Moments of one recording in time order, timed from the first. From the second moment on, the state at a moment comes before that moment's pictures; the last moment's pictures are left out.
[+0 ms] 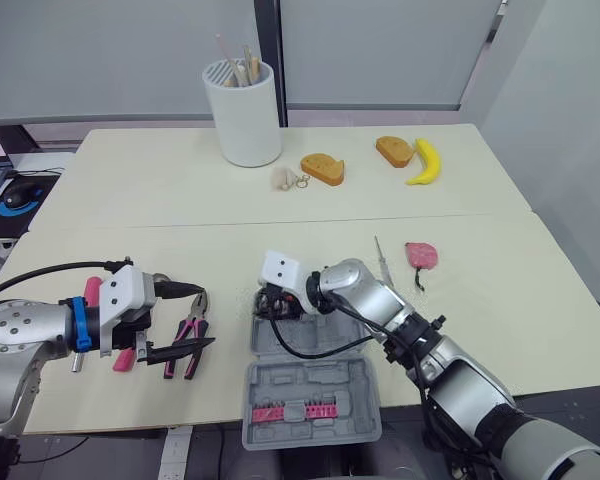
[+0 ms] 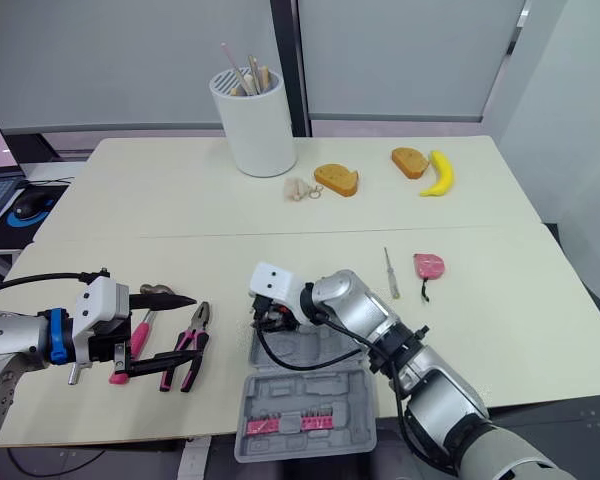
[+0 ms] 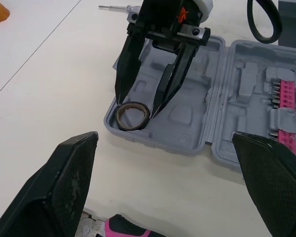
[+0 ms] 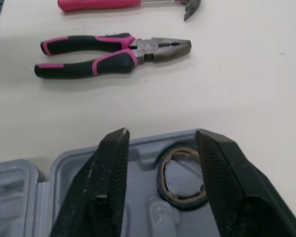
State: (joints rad) left arm 0.05 0.96 0.27 -0.15 -0.44 0.19 -1.28; right arm -0.78 -0.02 0.56 0.40 -0.06 0.43 0.85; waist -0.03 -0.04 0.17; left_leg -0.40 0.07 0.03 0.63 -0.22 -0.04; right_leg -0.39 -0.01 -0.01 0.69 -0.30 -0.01
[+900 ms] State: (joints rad) left arm 0.07 0.96 0.27 -0.14 -0.43 0.17 -1.28; right arm -0.78 0.04 0.51 0.71 -0.13 0.16 0.80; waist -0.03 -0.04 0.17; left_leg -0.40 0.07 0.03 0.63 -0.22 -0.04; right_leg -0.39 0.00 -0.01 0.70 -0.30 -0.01
